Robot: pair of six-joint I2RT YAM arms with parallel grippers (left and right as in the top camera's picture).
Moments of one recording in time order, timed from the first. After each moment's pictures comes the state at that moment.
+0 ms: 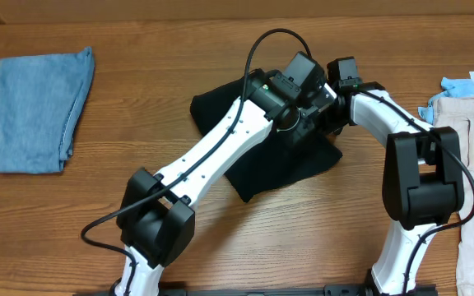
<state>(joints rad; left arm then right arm) -0.74 2.07 1.90 -0.96 0.10 0.21 0.13 2.09 1.39 -0.57 -0.24 0.59</state>
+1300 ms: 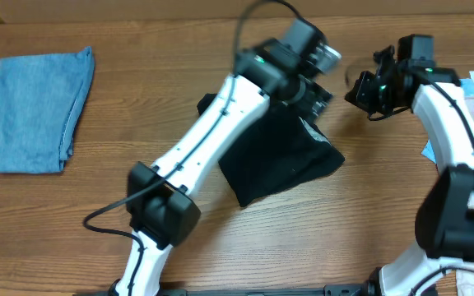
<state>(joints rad) -0.63 2.18 2.26 -1.10 0.19 -0.04 -0.11 1.83 1.49 -0.82 -0.54 0.25</state>
